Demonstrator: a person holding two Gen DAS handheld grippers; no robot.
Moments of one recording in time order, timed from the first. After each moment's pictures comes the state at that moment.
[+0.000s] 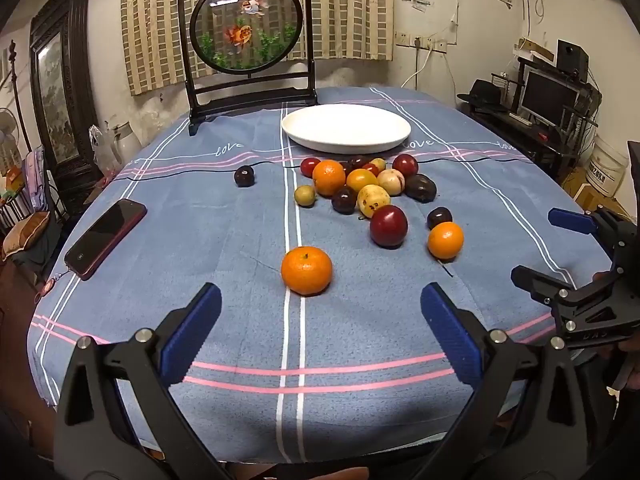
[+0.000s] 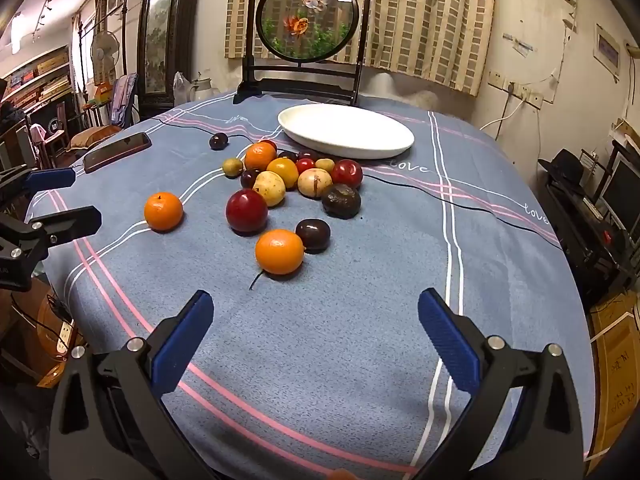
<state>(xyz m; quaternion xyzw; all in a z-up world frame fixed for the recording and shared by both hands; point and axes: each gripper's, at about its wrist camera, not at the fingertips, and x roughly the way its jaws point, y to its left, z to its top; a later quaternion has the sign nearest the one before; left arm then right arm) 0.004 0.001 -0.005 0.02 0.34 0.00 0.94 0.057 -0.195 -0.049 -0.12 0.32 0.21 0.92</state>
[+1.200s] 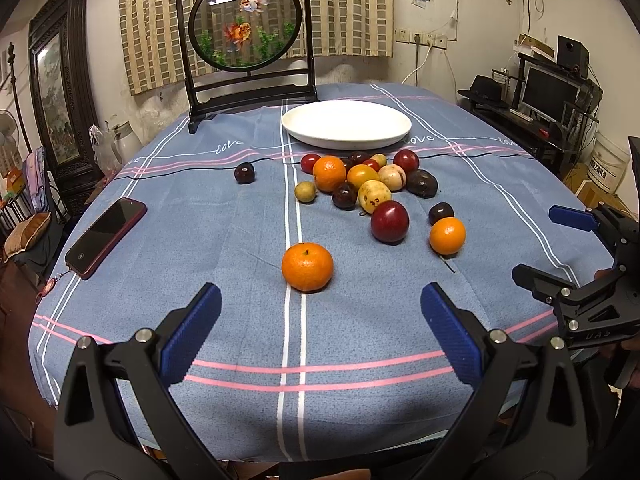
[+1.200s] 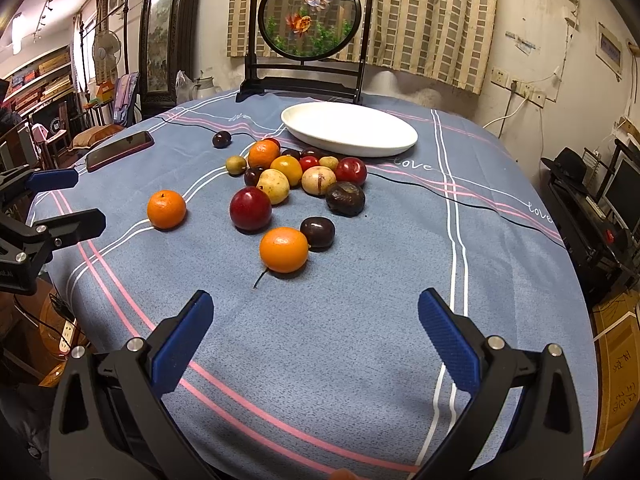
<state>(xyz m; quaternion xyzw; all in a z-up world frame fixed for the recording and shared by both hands) 0.005 0.001 -0.007 0.02 0.34 0.00 0.94 0.059 -0.192 -0.053 -0.12 0.32 0.21 0.92</state>
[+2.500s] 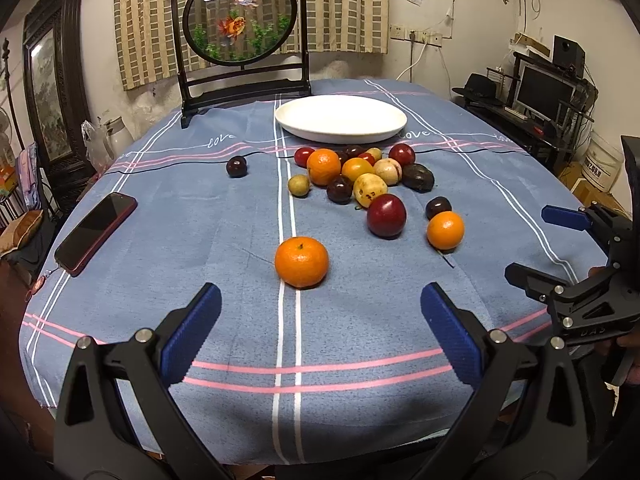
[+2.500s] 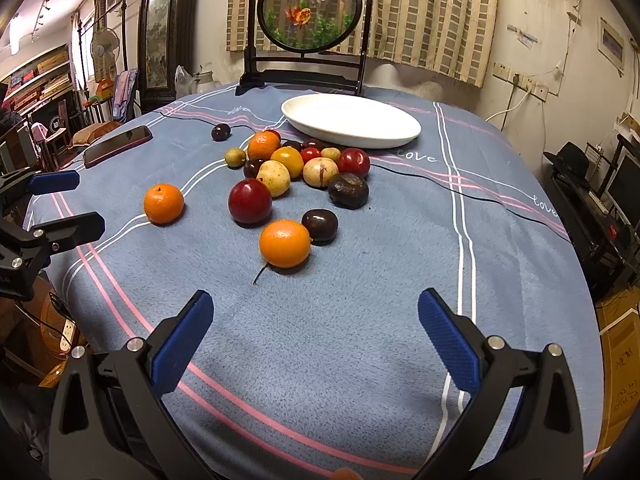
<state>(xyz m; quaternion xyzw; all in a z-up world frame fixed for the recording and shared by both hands) 0.008 0.005 -0.016 0.02 0.35 -0.01 0.94 0.065 -0.191 -0.060 -0.12 0.33 0.21 0.91</state>
